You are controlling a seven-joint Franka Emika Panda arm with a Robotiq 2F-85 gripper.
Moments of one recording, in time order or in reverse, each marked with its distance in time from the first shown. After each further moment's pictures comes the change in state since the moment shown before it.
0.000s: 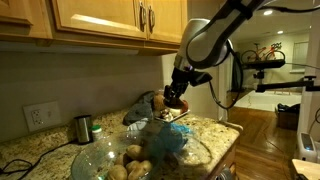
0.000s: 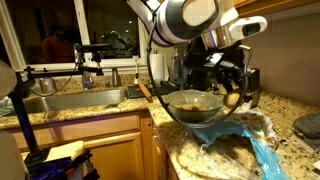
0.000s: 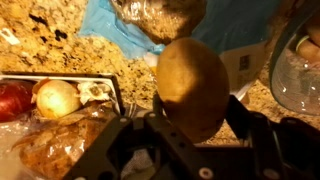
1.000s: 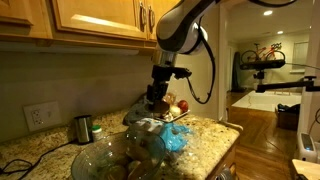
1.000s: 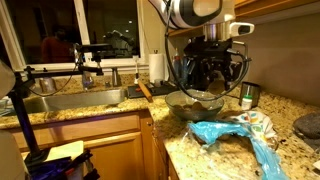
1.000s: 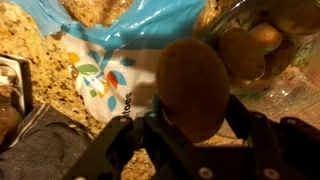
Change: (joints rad) arm 0.033 0.115 0.100 0.253 0.212 -0.339 -0.328
